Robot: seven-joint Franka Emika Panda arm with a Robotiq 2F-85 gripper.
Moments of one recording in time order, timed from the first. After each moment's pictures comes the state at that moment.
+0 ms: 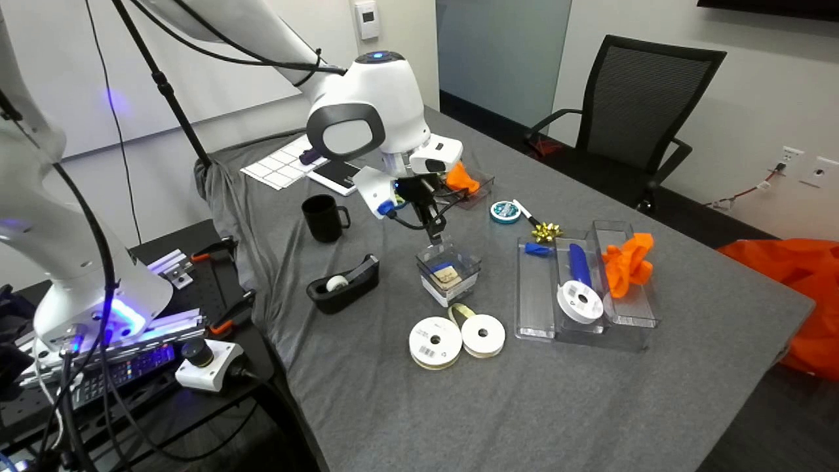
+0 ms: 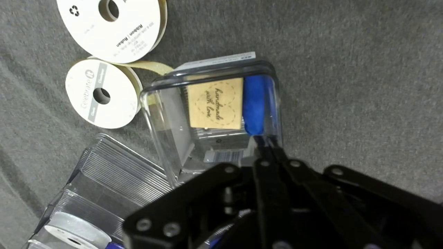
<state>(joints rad) -0.31 0.41 -0.17 -2.11 -0.01 2.72 -0.28</state>
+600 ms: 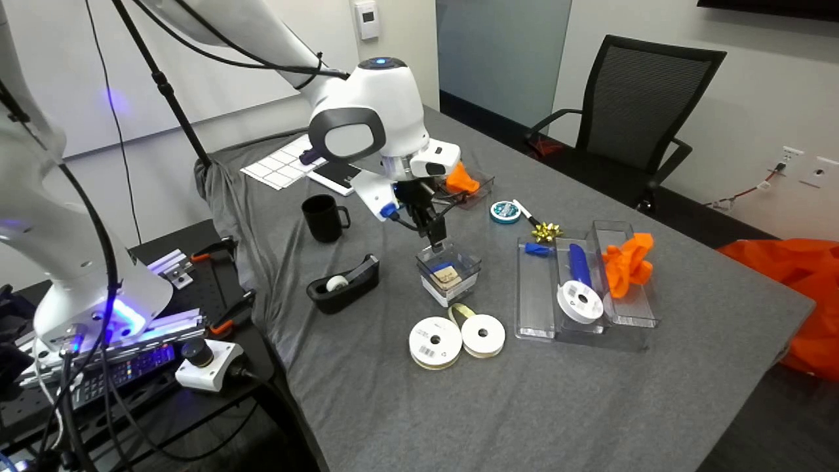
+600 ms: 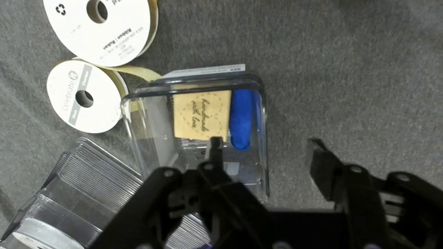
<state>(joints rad) -0.31 0.43 -0.15 -2.11 -0.01 2.70 -0.33</state>
